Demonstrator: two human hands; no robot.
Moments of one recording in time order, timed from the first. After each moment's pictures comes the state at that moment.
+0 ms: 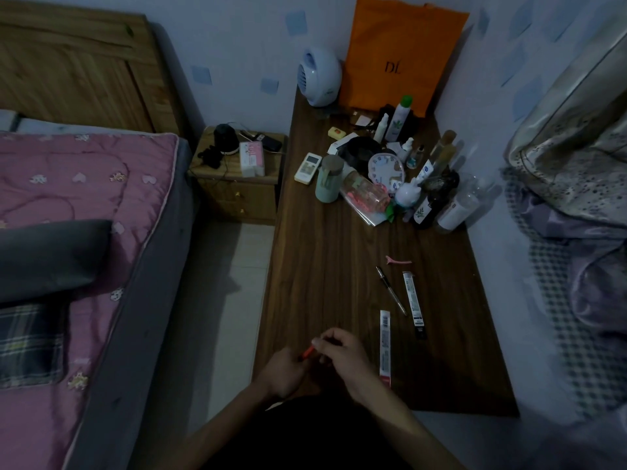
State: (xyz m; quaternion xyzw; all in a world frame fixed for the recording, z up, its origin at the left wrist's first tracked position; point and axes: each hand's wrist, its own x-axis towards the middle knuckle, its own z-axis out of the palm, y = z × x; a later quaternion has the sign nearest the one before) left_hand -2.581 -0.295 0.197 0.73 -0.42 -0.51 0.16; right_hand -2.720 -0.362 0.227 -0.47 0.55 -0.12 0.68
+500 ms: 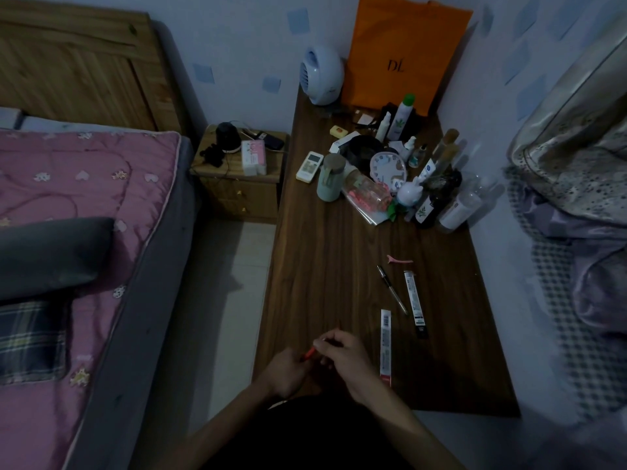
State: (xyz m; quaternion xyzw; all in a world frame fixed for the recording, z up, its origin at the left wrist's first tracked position) left_hand -2.583 -0.294 0.195 0.72 -0.42 -0.53 0.15; right_hand -2.725 -0.361 0.222 -0.46 0.55 -0.11 0.68
